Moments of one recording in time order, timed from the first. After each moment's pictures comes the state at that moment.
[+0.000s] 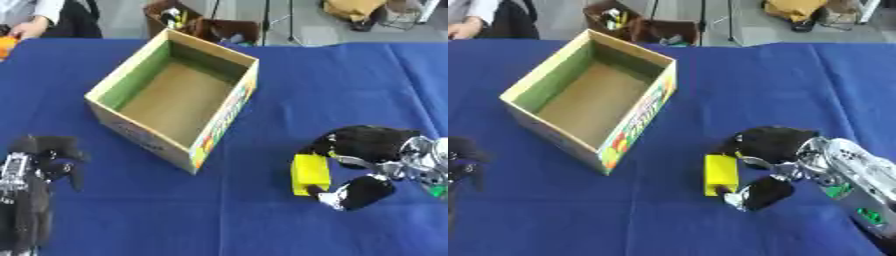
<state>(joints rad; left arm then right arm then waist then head) -0.20 0.09 -0.08 -1.98 -0.05 -0.08 0.11 -0.57 -0.81 0.41 -1.83 0.77 -0.06 0.67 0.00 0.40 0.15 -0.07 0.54</state>
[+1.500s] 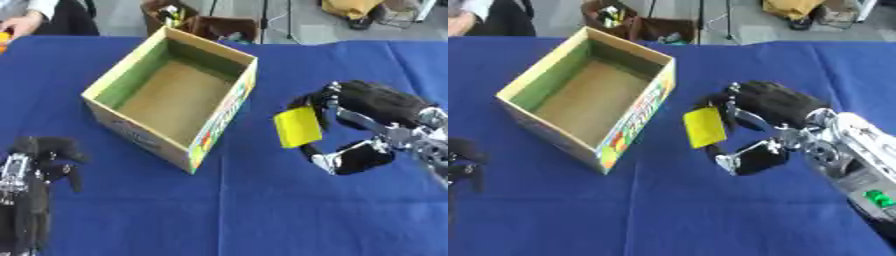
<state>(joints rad) -0.20 0.09 -0.09 -1.98 -0.06 -0.07 0.10 -0.72 -0.81 0.36 -1.92 0.65 0.12 0.43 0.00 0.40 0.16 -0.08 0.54</state>
